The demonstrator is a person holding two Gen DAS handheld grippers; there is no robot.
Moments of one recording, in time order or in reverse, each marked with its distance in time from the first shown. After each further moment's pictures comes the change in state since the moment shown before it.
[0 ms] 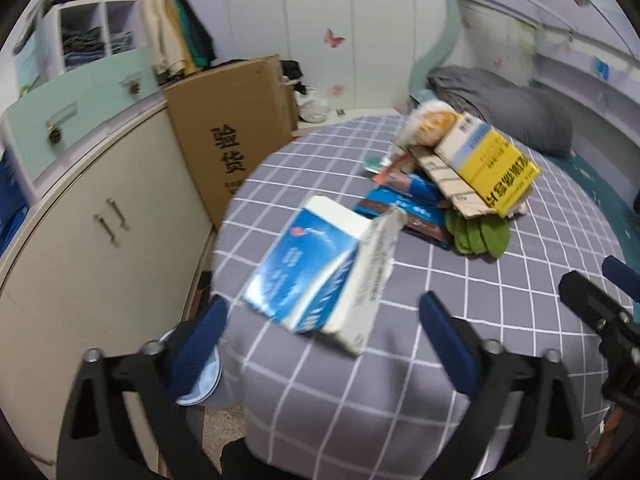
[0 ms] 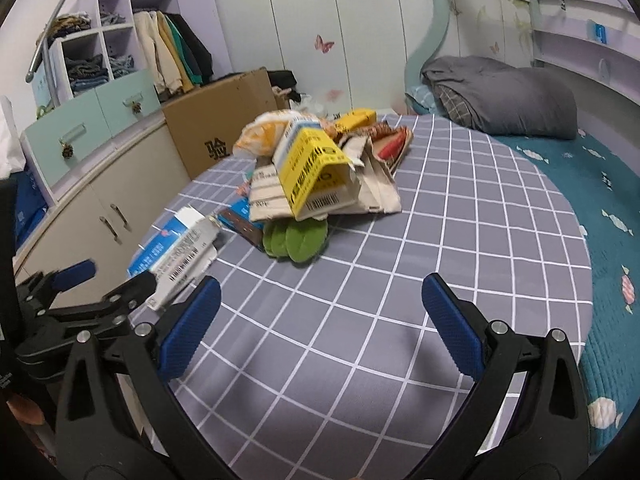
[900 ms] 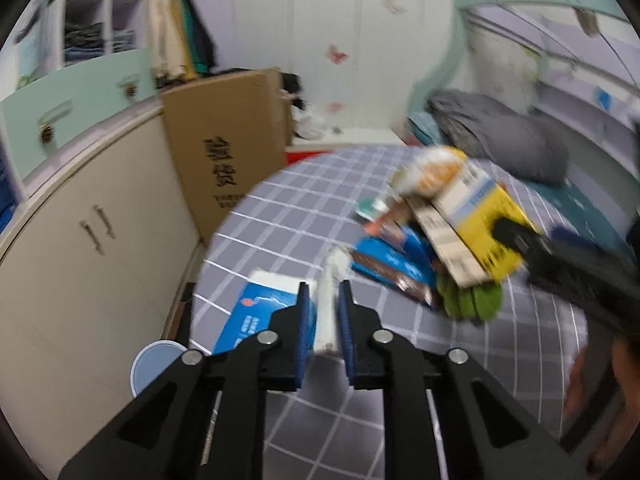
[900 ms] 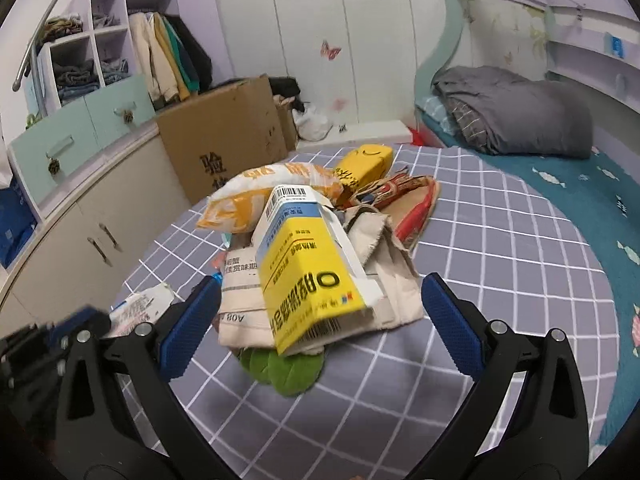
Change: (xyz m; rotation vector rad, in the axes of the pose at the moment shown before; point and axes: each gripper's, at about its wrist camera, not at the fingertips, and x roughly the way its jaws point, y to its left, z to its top) left arm 0.007 -0.004 0.031 -0.059 -0.052 -0.049; right arm 0.077 -0.004 0.079 -0.037 -0.021 0.018
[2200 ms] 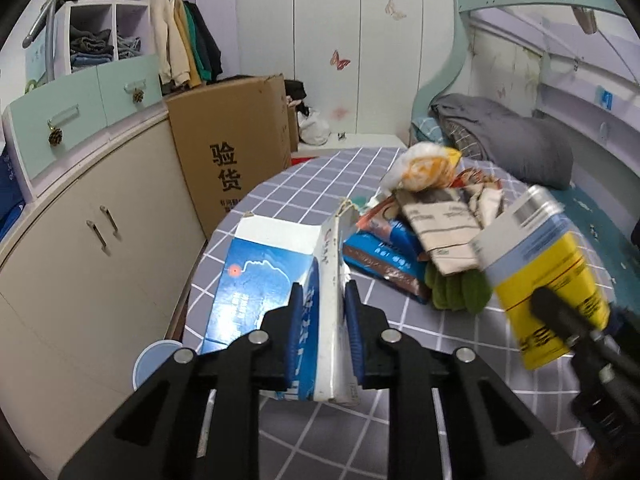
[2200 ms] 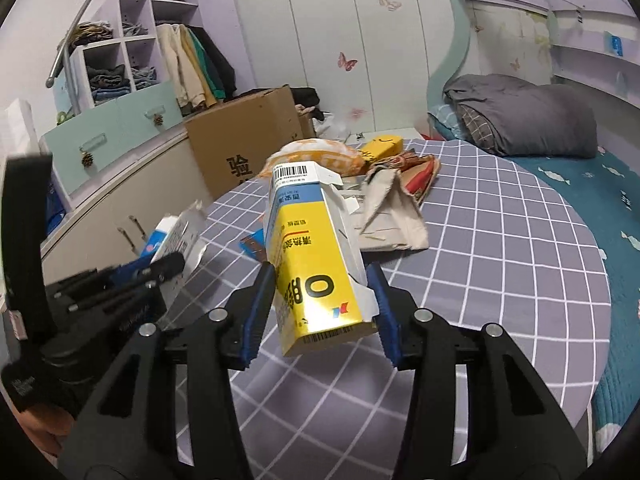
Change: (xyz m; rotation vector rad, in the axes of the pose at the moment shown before) left arm -0.017 -0.016 -0.012 -0.017 -0.050 0.047; right arm -0.079 0.016 -0.061 -0.002 -0.060 0.073
